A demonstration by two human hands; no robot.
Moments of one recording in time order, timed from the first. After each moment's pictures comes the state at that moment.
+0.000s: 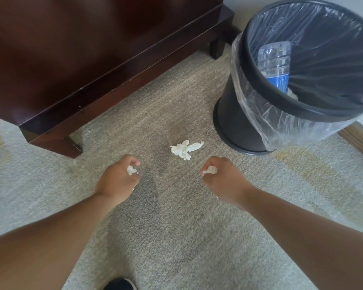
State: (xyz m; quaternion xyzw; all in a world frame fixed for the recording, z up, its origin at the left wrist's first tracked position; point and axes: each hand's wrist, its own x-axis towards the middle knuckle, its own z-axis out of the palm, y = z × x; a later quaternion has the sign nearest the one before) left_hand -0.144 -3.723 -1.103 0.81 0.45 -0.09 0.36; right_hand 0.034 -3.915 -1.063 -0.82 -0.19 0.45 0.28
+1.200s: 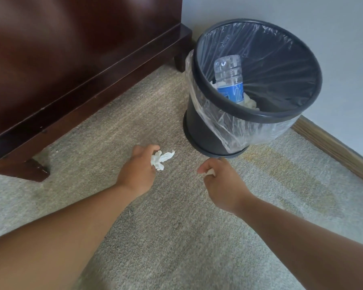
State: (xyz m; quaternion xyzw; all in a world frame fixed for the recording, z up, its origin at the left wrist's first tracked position) left_hand -0.043 -3.767 -1.098 0.90 0.30 -0.07 0.32; right_hand 0.054 -3.961 -1.044 -0.87 -0.21 0.33 0.30
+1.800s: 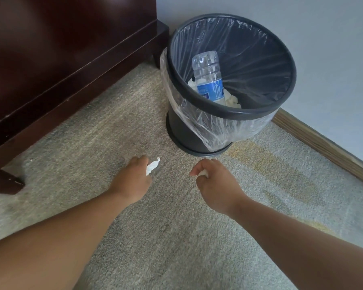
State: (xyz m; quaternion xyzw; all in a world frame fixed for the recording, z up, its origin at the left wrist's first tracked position) left_hand -0.031 -3.784 -1.111 0.92 0.24 -0.16 0.24; right_hand 0.057 -3.977 -1.036 -0.88 -0.18 0.33 0.30
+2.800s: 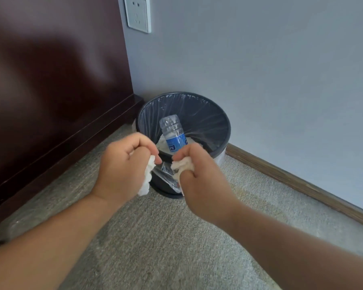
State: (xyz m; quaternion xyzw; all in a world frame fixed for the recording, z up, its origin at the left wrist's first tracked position) left_hand 0.029 -3.832 -0.908 0.77 0.17 0.22 0.58; right_hand 0.076 -3.982 -0.900 -0.84 -0.25 0.17 0.46
